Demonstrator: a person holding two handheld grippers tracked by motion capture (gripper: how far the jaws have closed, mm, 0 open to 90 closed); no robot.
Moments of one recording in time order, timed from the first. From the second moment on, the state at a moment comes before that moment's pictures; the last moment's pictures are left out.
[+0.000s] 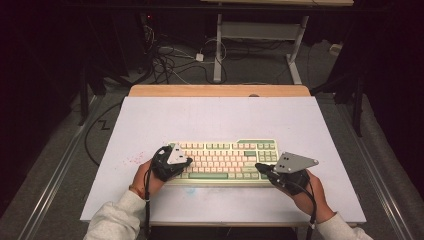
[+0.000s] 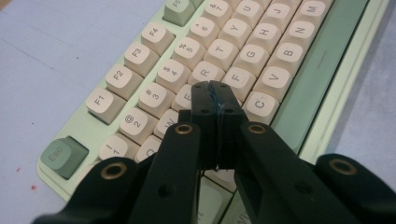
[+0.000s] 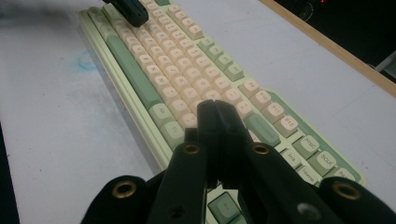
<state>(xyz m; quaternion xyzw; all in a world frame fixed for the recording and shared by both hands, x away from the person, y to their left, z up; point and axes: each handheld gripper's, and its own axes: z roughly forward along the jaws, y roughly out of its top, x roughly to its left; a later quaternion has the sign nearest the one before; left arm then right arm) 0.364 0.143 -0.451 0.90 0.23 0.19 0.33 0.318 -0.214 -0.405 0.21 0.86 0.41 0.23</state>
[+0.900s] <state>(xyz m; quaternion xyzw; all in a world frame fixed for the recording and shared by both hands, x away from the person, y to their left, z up) 0.357 0.149 -0.438 0.88 0.22 0.20 0.35 0.317 -0.215 -0.405 0.21 0.86 0.41 0.23</state>
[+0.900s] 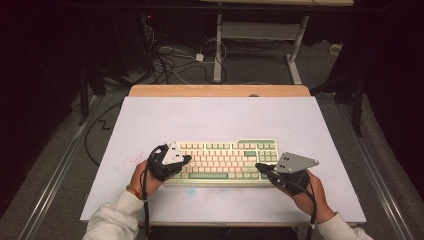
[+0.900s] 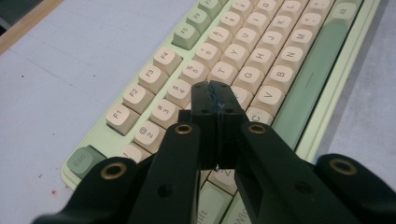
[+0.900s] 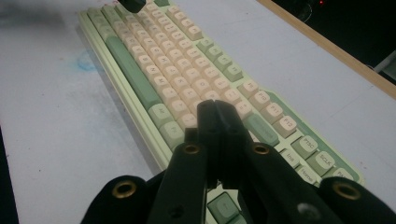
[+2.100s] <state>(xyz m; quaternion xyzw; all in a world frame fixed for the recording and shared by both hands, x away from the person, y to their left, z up) 0.331 0.150 -0.424 0.88 0.20 0.20 0.38 0.316 -0.217 -0.402 0.21 0.85 0.42 0.23</state>
